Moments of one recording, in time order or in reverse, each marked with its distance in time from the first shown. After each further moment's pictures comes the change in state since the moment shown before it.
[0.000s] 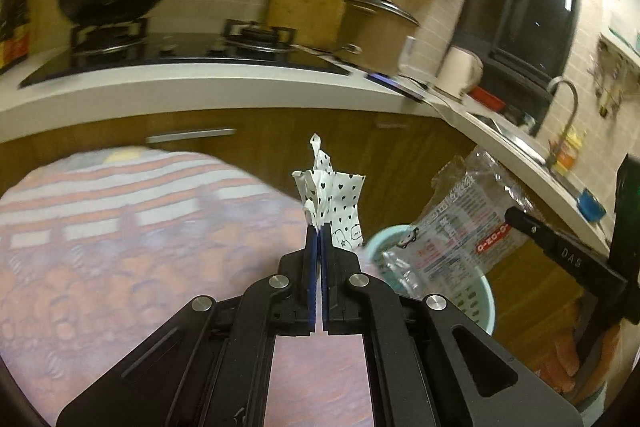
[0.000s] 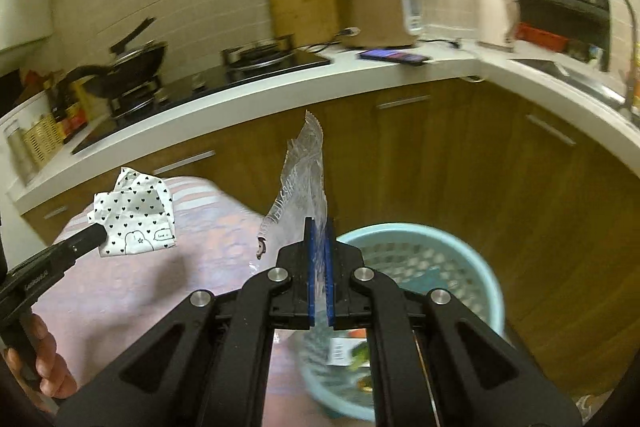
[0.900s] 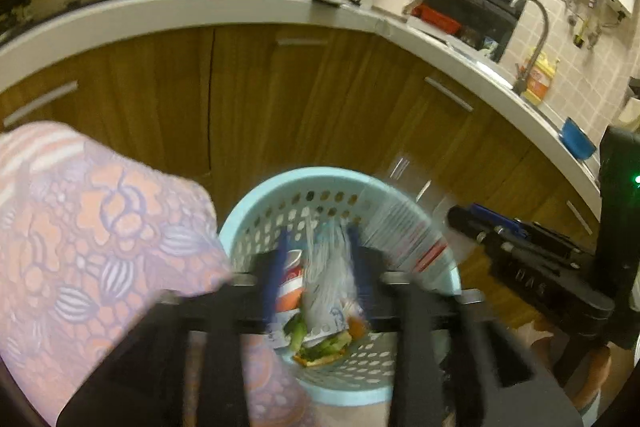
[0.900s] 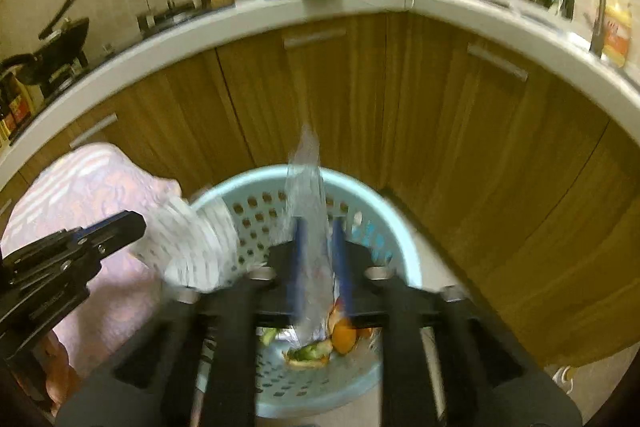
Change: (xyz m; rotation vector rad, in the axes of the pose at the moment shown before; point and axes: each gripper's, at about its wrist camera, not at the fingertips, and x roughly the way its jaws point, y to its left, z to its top) left arm 0.130 -0.104 -0.036 0.097 0.218 -0.138; right arm 0.061 -0.098 -0.047 0.073 0.208 -0.134
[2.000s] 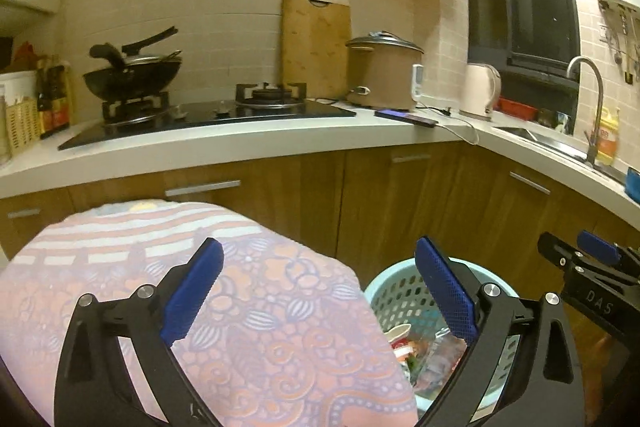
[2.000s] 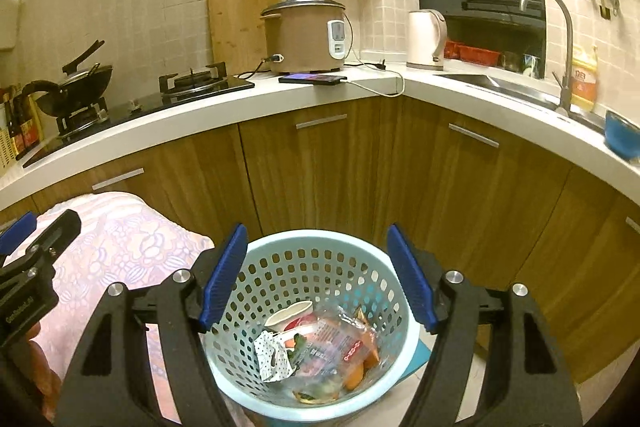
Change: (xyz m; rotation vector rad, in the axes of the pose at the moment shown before) left arm -0.129 0.001 -0.023 0.003 -0.423 0.412; right arm -0.091 0.043 -0.016 -0.019 -0.325 -0.041
